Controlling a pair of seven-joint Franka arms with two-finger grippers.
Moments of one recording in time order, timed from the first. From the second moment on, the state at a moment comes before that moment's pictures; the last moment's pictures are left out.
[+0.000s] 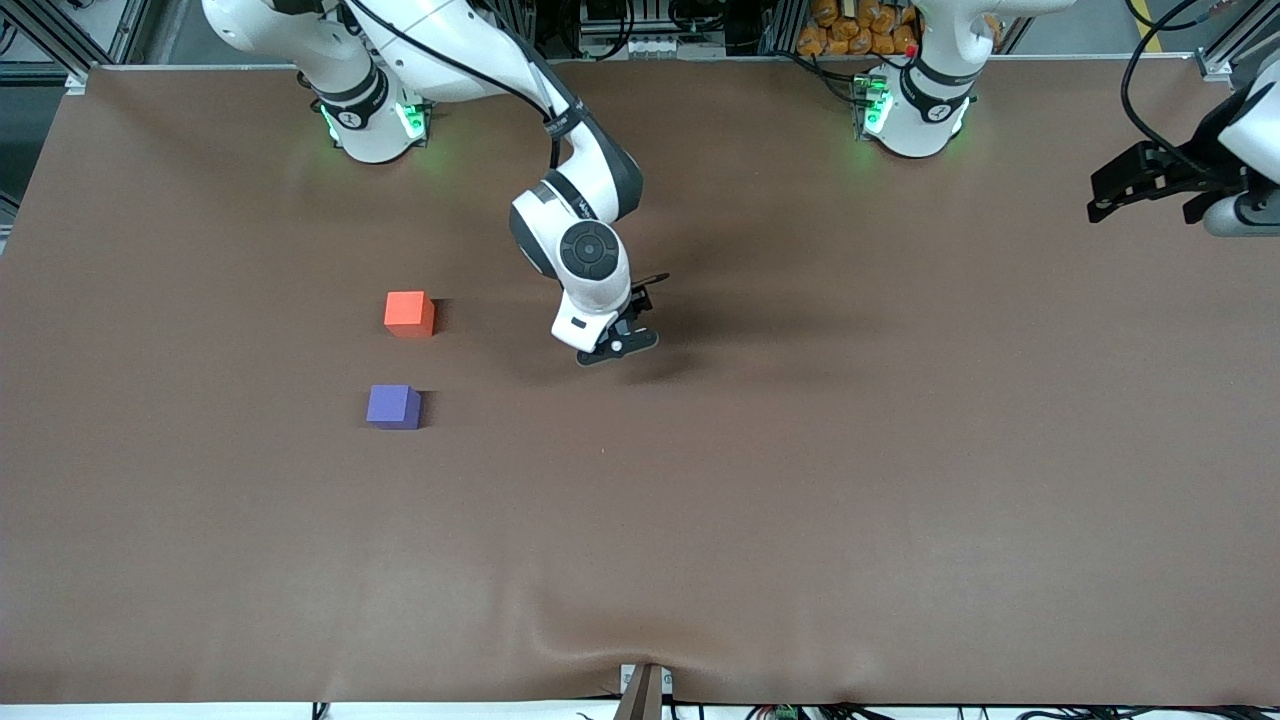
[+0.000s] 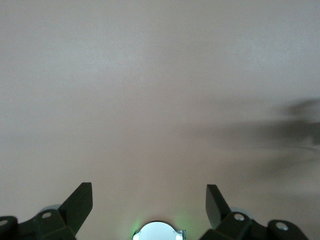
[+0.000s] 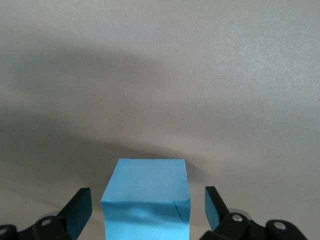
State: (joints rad) left arm -0.08 -0.05 0.01 -1.53 0.01 1.41 -0.05; right arm 0.86 0.64 -0.08 -1.73 0.19 2.23 0.36
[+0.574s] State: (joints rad) left arm -0.07 -0.03 0.01 -1.54 0.01 1.44 -0.04; right arm 0.83 0.61 -0.12 -1.71 0.19 2.20 0.36
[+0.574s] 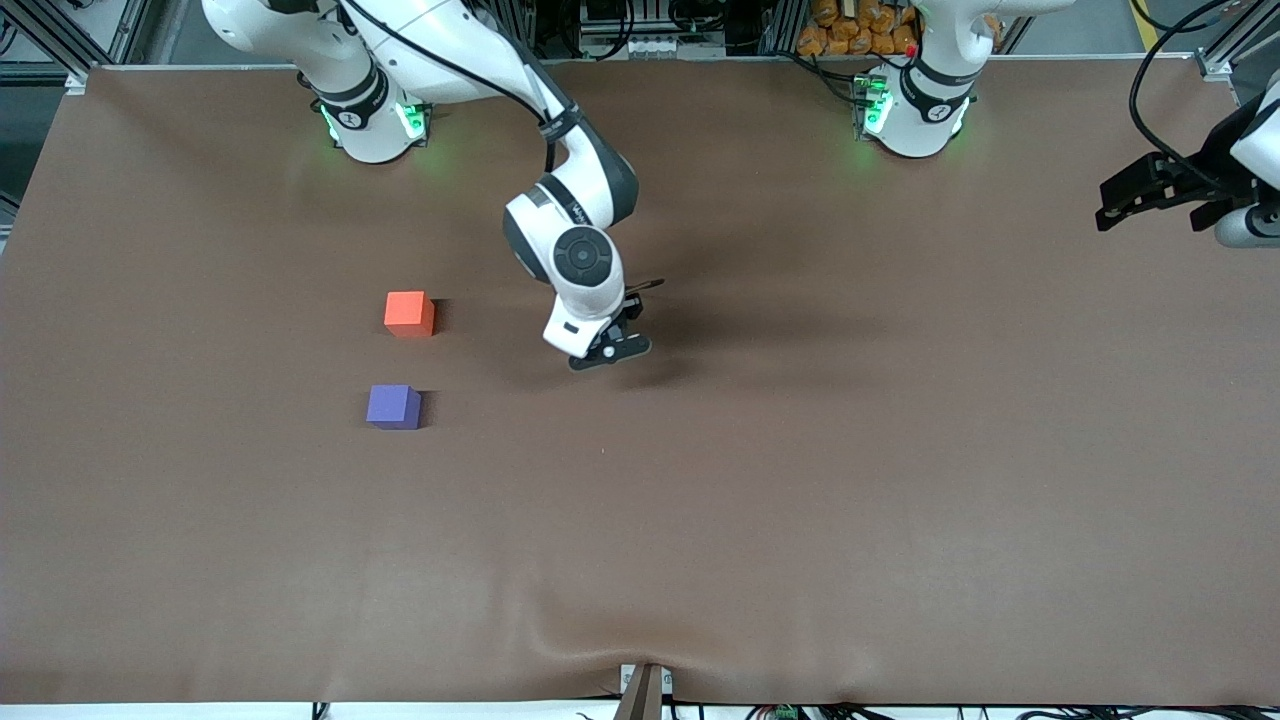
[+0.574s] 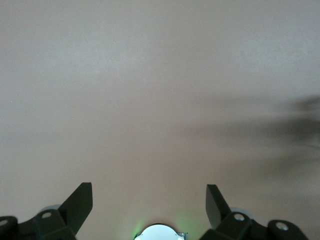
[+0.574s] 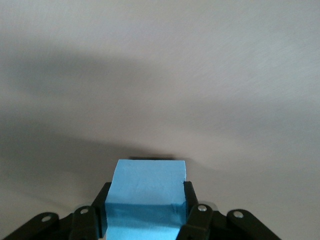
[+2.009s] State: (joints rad) left arm -0.07 -0.01 -0.03 -1.53 0.02 1.53 -0.04; right arm 0.33 0.42 -0.21 -1.89 0.11 1.99 0.06
